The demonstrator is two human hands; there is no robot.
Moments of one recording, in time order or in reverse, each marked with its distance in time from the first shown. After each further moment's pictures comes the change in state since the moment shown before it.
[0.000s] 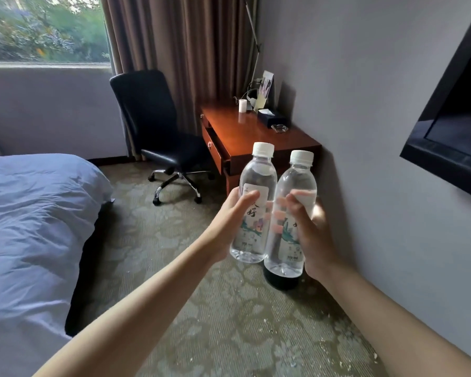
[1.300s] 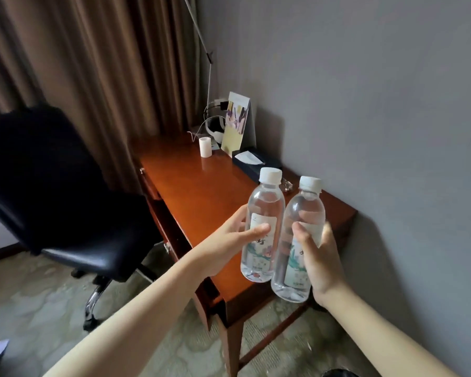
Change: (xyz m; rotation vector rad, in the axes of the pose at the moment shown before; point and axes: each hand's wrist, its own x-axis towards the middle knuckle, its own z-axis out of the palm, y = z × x) left_hand 0.703 -0.052 -0.245 0.157 -0.517 -0.092; right_hand 0.670 0.160 0.055 -0.018 0.354 0.005
